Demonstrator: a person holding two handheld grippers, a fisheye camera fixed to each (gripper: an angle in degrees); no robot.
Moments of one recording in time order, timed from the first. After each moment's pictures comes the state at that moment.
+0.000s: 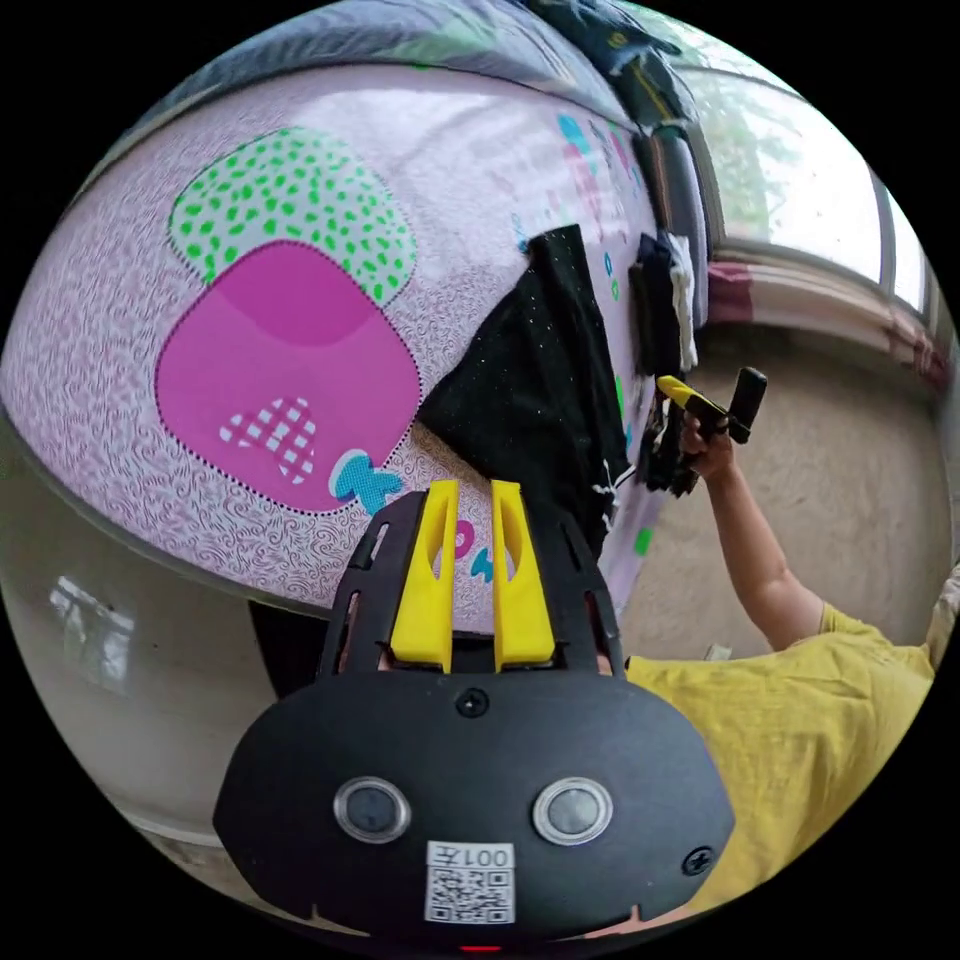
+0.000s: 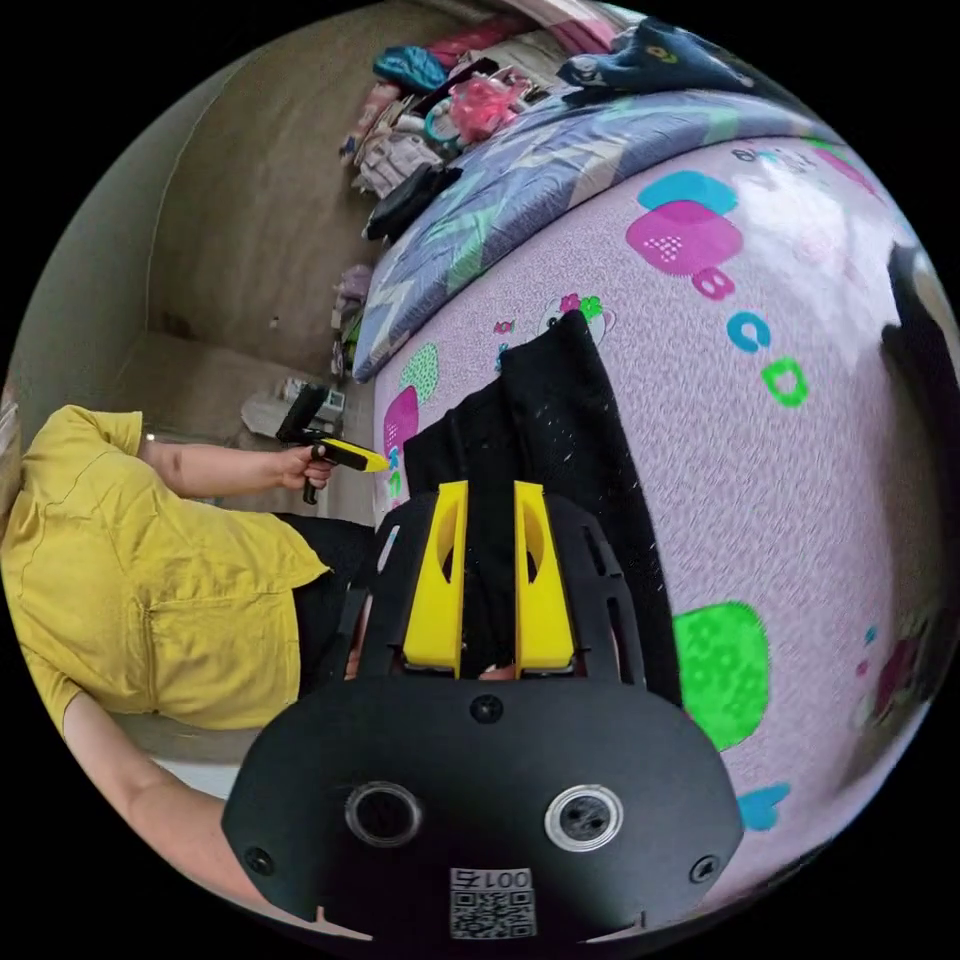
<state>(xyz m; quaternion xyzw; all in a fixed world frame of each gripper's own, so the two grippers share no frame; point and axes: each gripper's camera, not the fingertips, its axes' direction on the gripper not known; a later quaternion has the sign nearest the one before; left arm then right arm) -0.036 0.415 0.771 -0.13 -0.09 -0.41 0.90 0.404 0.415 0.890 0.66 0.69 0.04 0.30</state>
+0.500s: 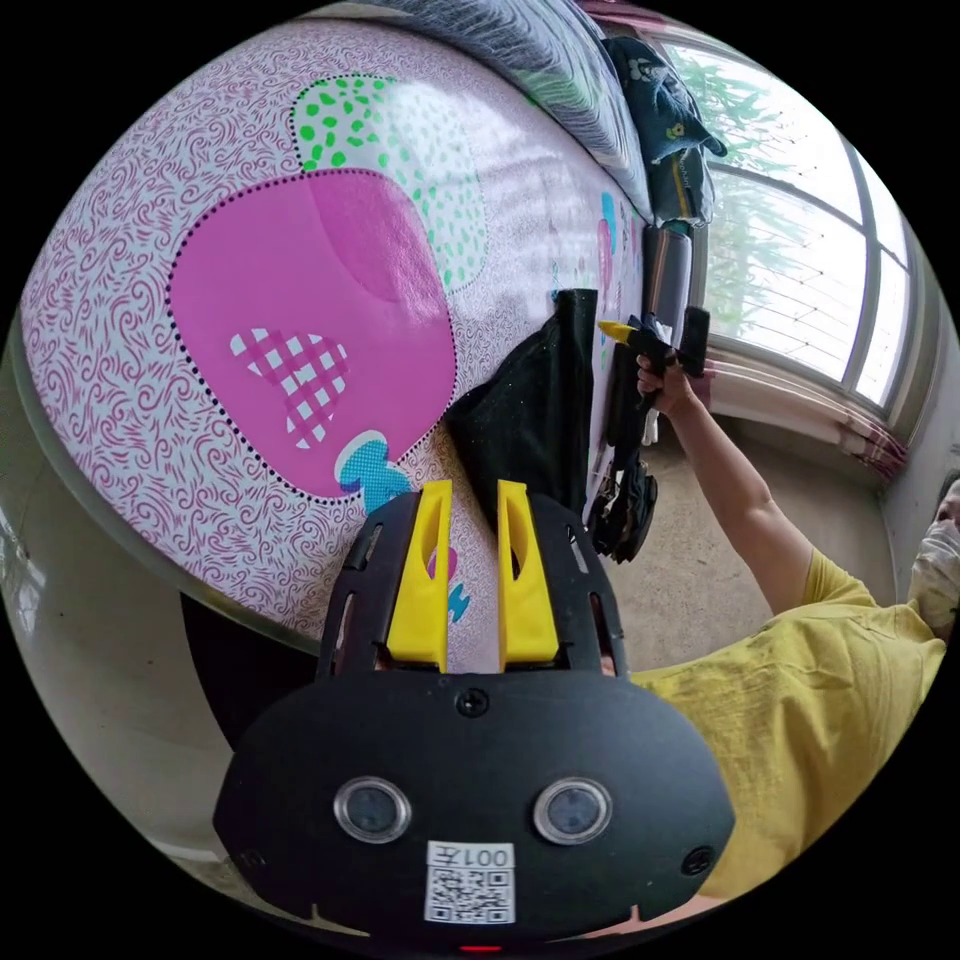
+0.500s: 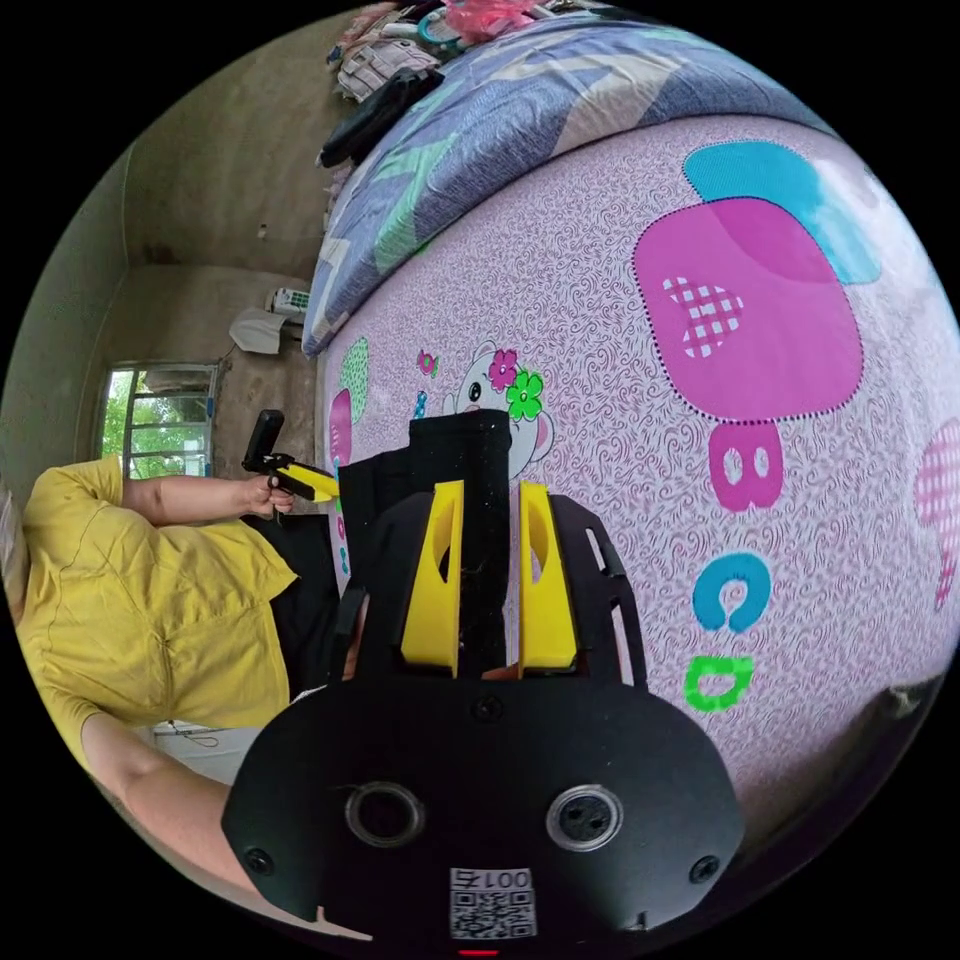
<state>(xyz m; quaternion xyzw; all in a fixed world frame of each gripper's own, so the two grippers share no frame) -0.095 0.490 0.748 0.00 -0.04 -0.49 0.87 0.253 0.451 0.726 0.57 0.70 0.14 0.42</state>
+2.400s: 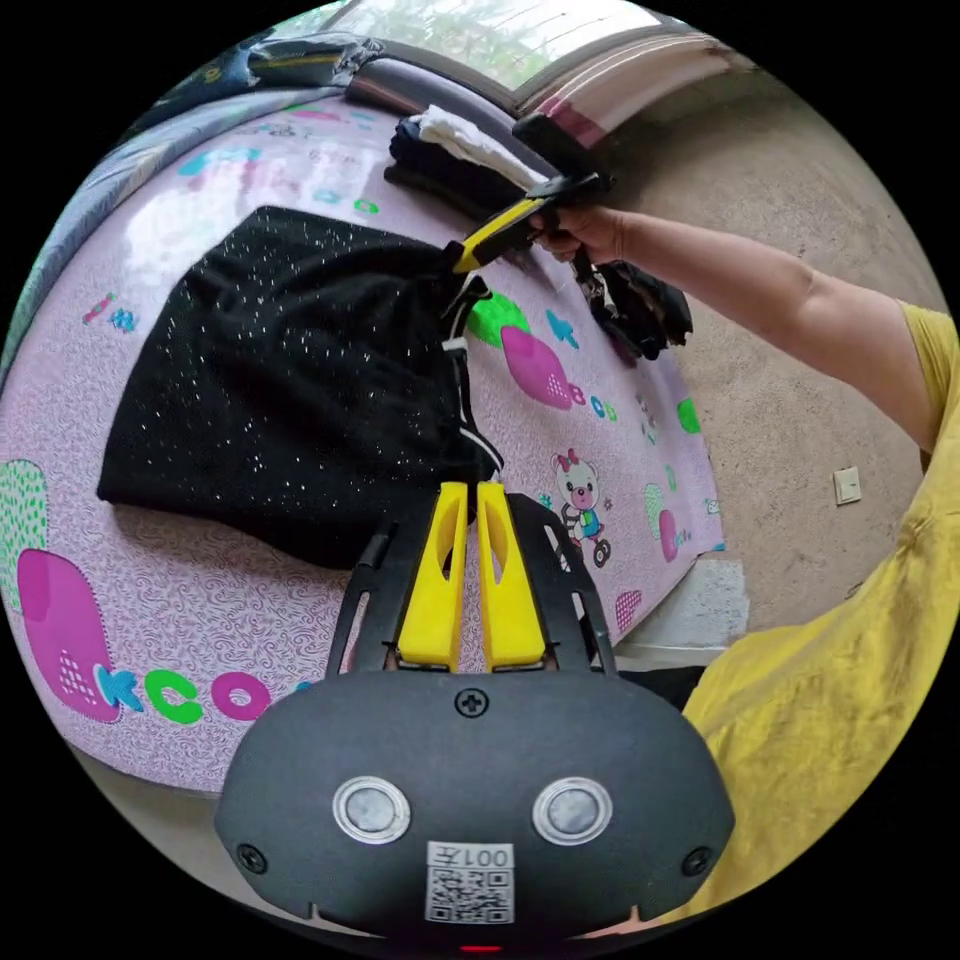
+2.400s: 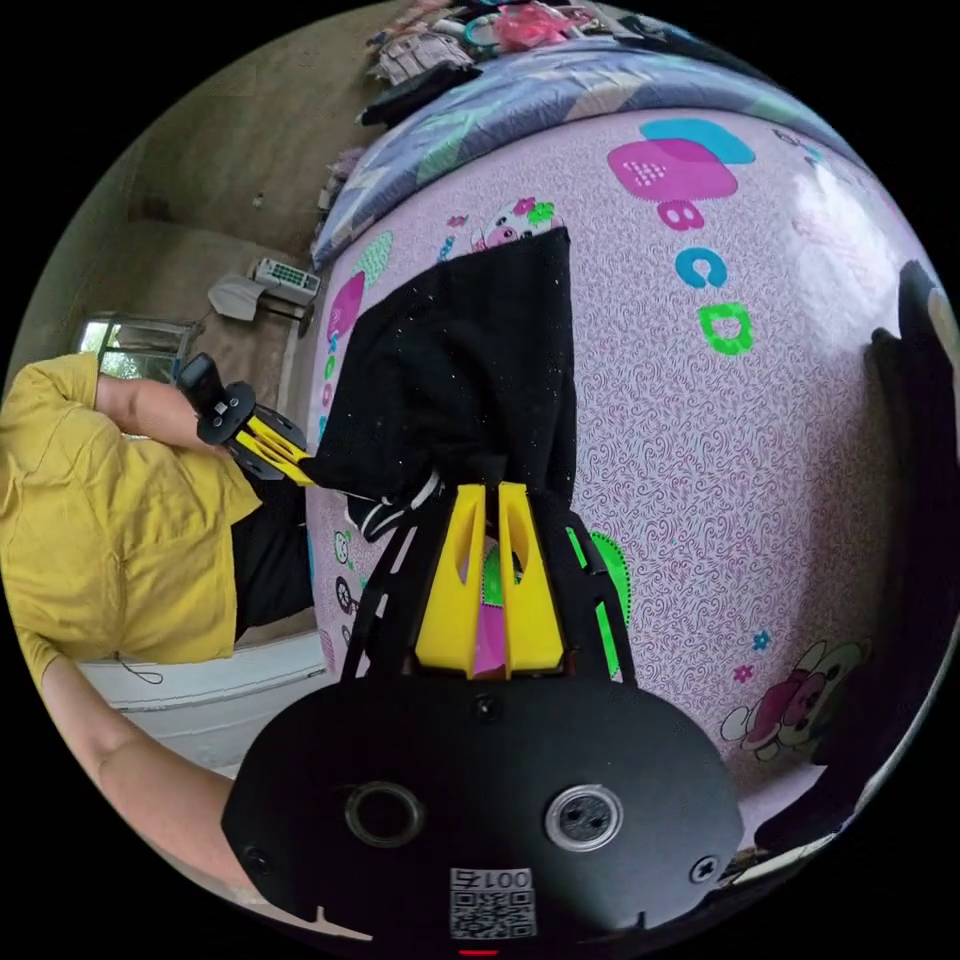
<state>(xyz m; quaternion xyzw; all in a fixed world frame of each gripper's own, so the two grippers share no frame) 0.168 0.434 1.028 -0.19 -0.12 -0.09 0.97 0.367 0.429 0.876 0.54 0.74 0.16 0.36</state>
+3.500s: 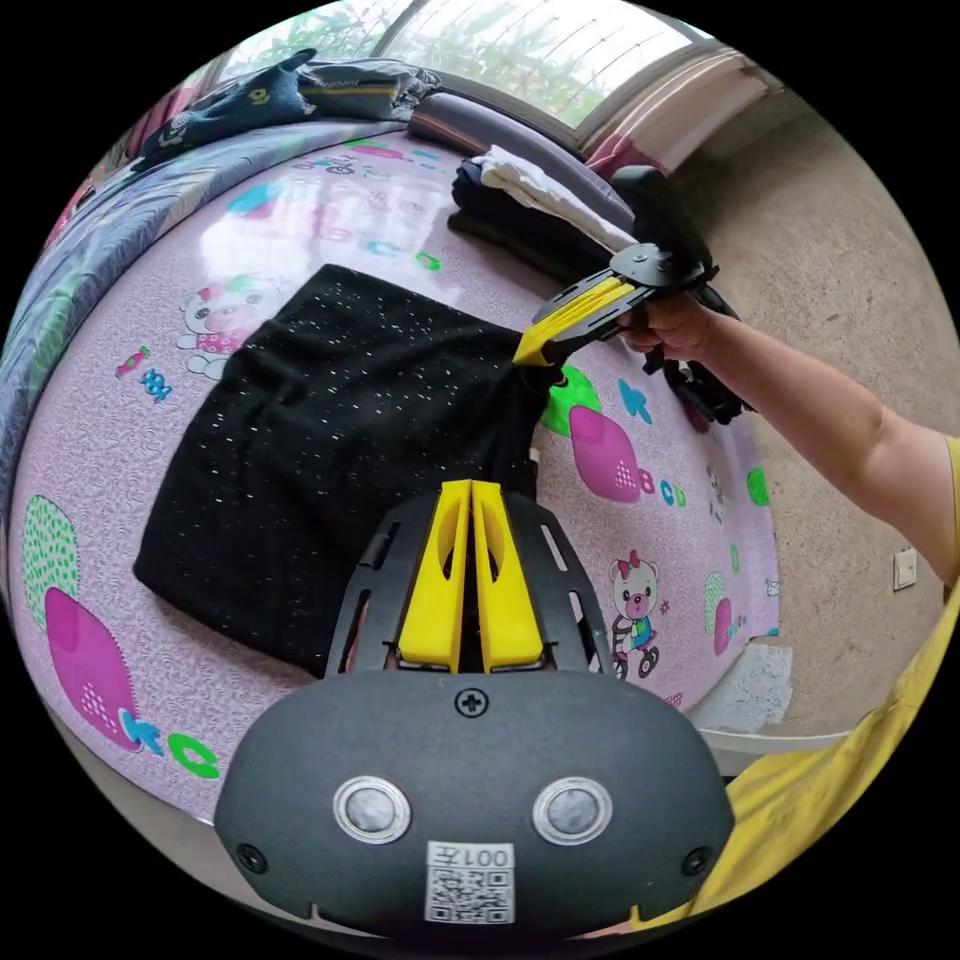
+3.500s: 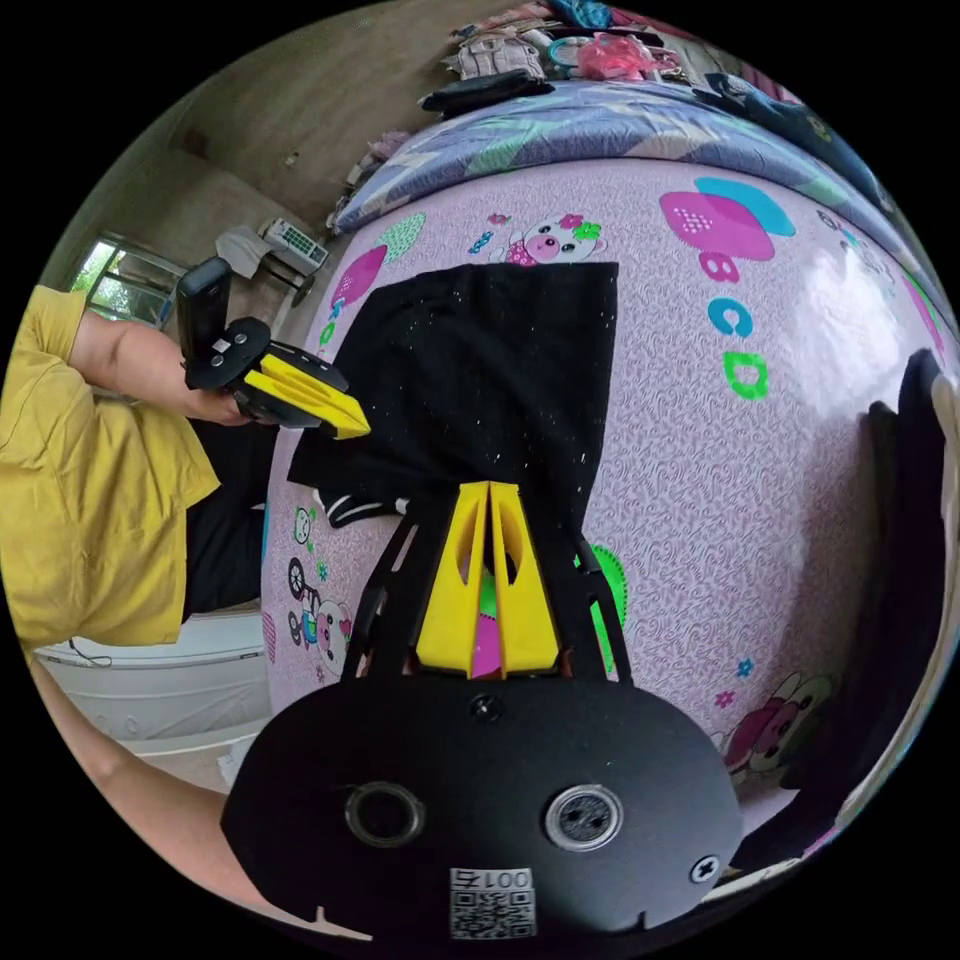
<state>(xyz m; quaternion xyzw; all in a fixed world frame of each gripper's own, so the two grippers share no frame) 0.246 0.376 1.144 -0.13 -0.23 -0.11 0.96 0.404 0.385 0.937 0.47 0.81 0.15 0.31</state>
